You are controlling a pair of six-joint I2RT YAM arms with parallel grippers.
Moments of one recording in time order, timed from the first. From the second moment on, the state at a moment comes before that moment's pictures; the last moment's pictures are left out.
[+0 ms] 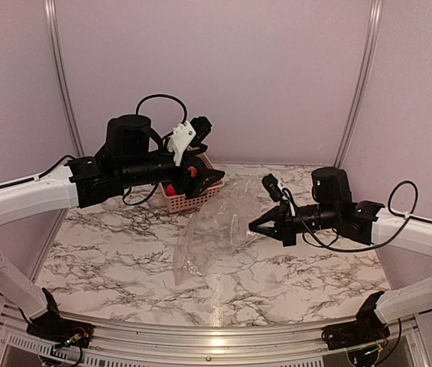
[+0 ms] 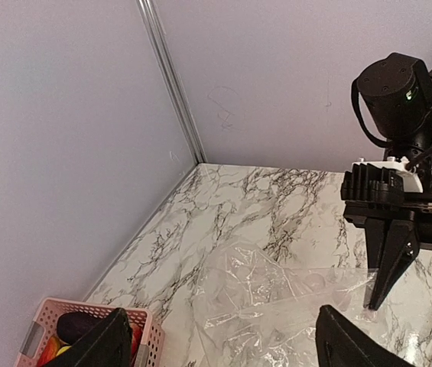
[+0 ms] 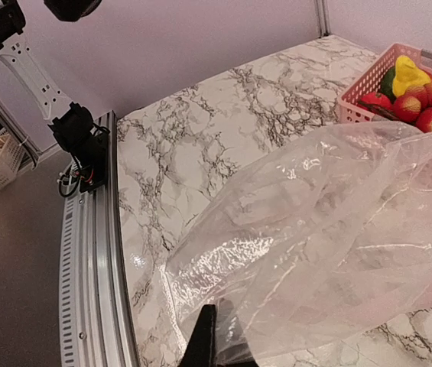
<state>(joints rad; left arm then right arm) -0.91 1.47 1.29 -0.02 0.13 0.28 0.68 1.18 0.77 -0.07 -0.68 0.01</state>
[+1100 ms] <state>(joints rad) -0.74 1.52 0.85 0.16 0.20 -0.35 0.68 1.23 0.25 0.36 -0.46 0.51</state>
